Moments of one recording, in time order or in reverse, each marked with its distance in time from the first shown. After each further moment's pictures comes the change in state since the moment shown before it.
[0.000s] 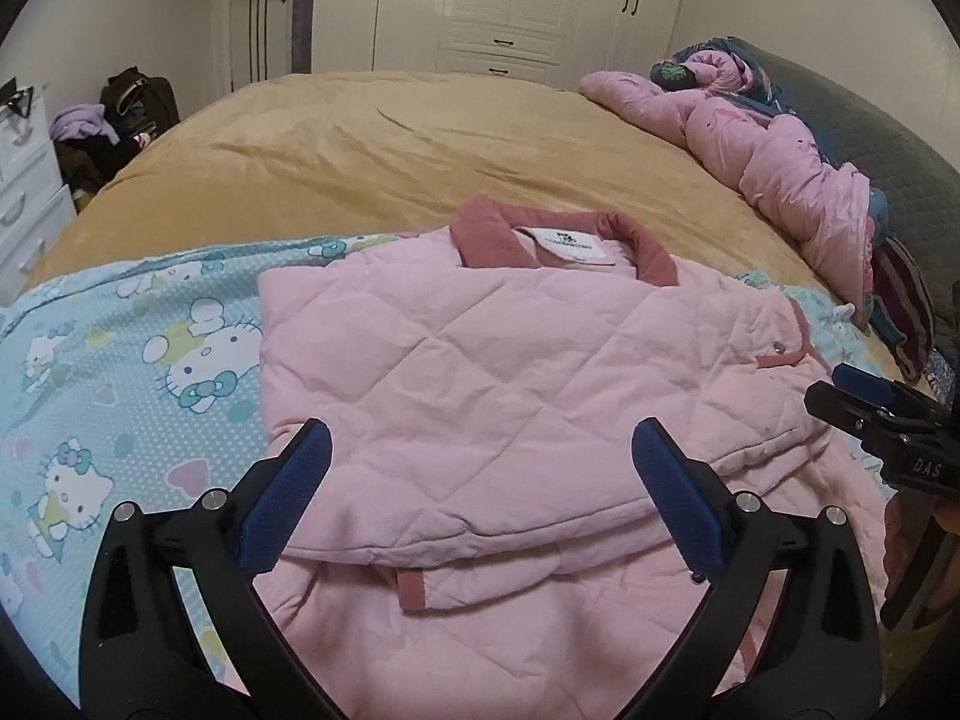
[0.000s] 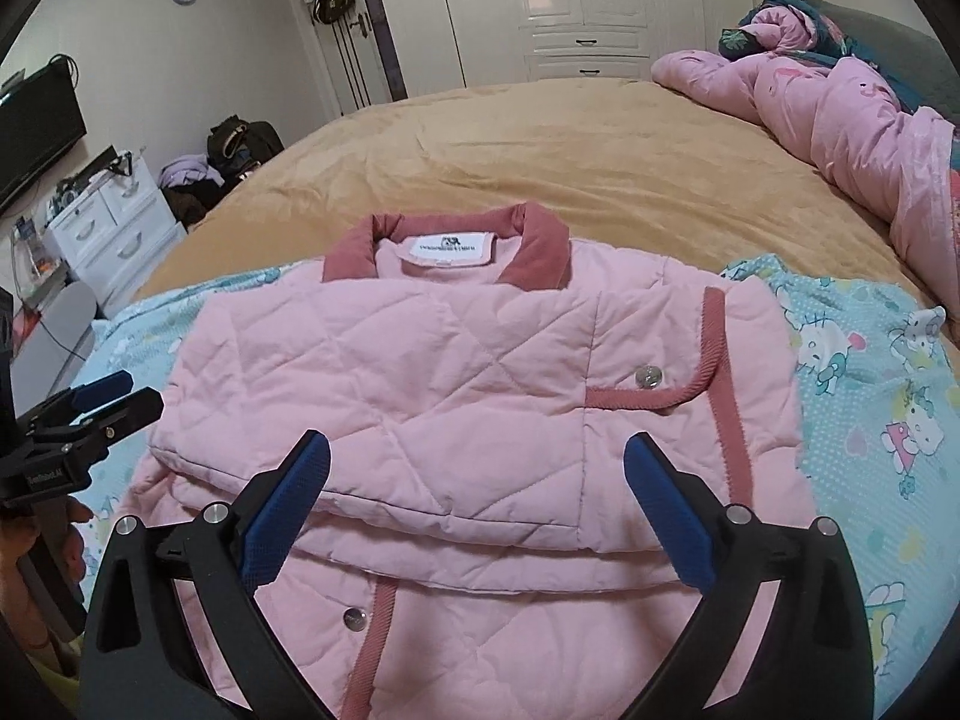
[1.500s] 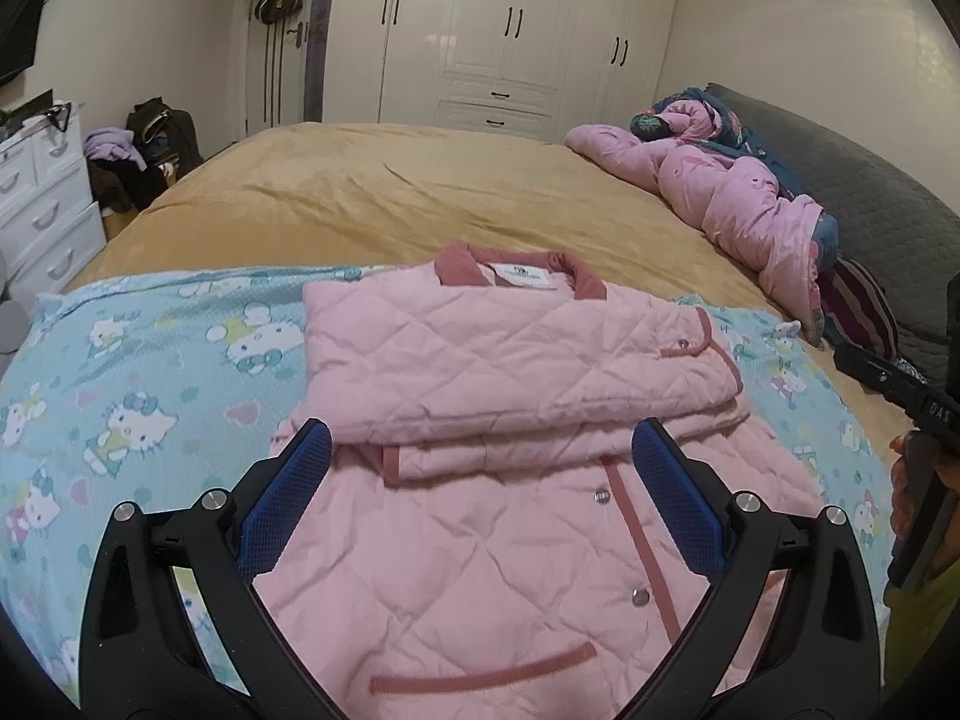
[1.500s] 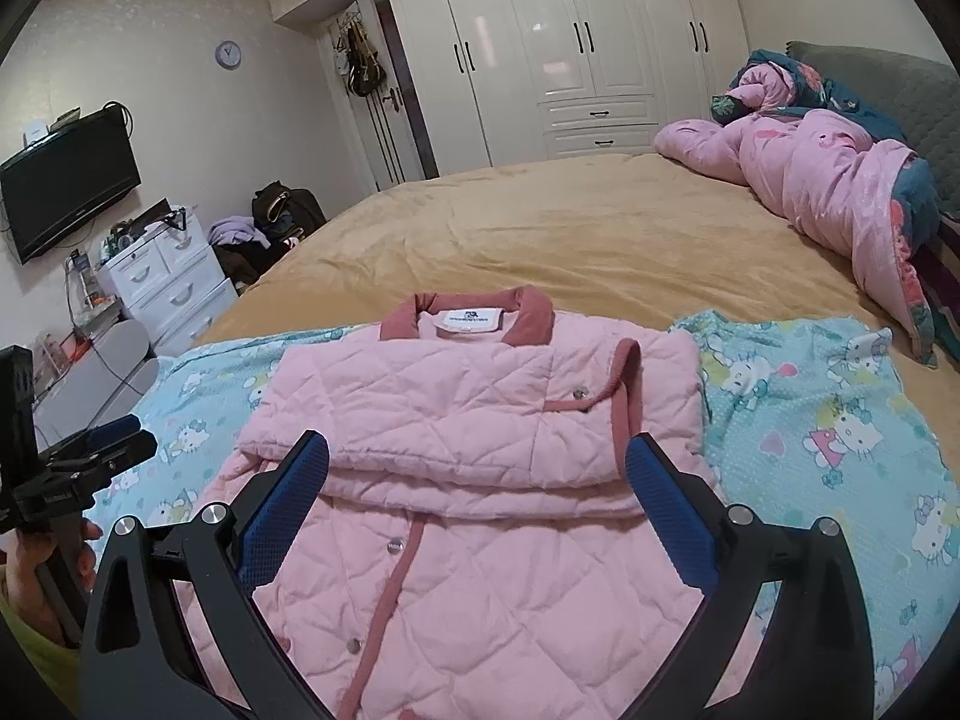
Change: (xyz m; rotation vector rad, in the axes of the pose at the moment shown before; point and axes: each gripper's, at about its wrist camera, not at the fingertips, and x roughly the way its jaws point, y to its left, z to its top) left arm -0.124 -0.031 -0.050 -0.018 -0.123 0.001; right arm -0.147 -0.021 -0.036 -0.006 -0.167 0.066
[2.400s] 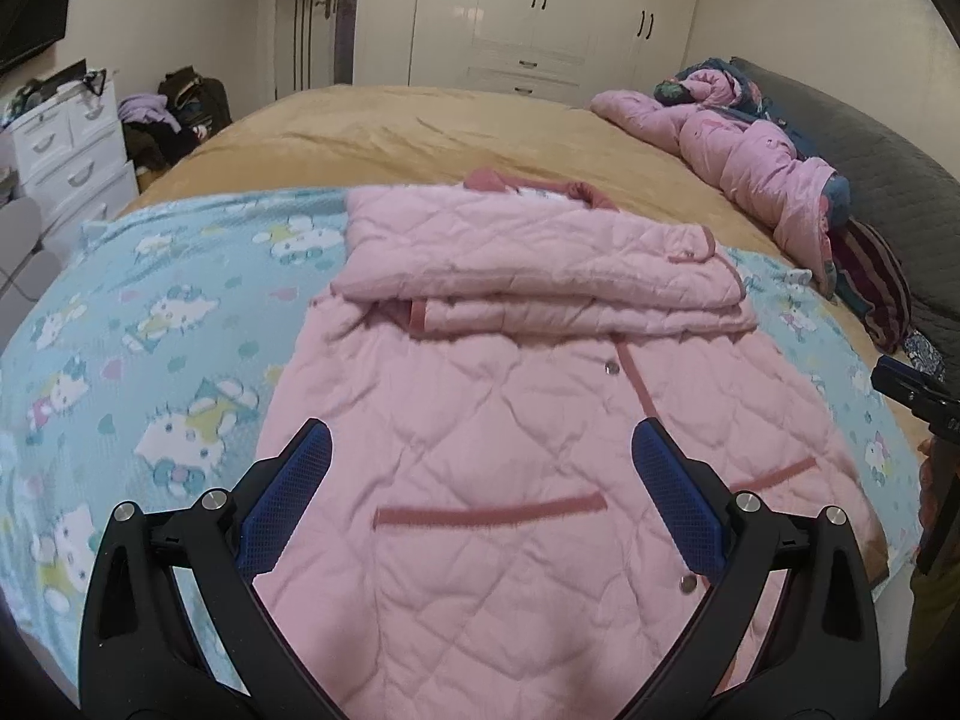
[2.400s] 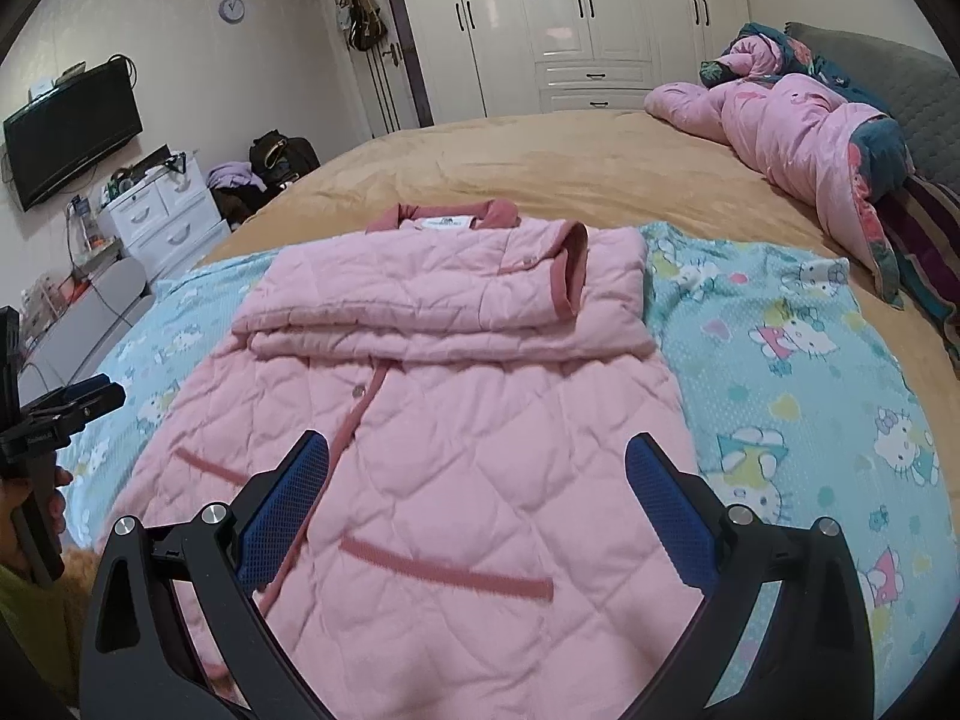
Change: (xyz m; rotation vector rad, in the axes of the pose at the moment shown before) left arm -0.041 -0.006 -0.085 -0.032 0.078 0.068; right arm -0.057 -0.026 -0.090 -0.041 0.109 -0.020
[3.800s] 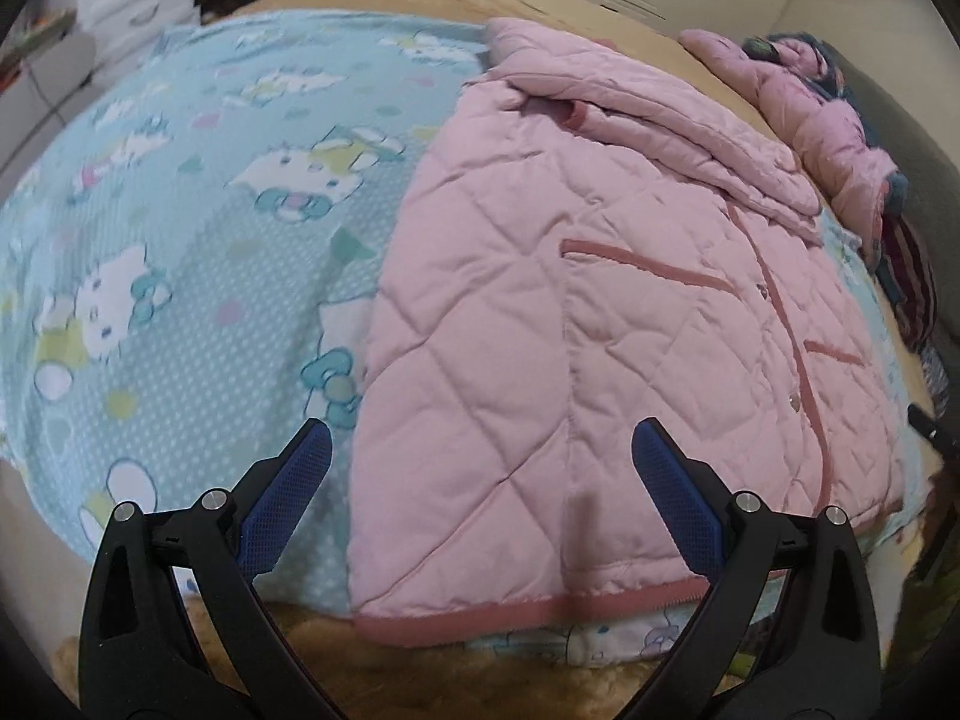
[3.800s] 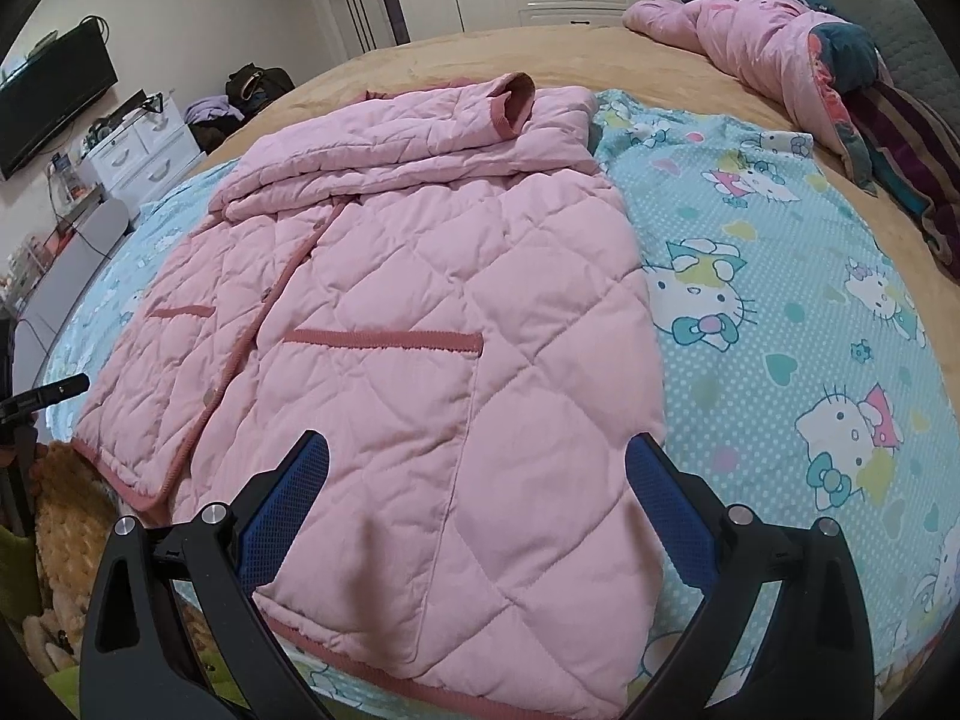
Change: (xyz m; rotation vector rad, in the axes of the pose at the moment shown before) left arm -0.017 0.098 -0.108 -0.211 0.255 0.029; right arm -0.017 -0.034 -0.095 0.029 0.197 -0.026
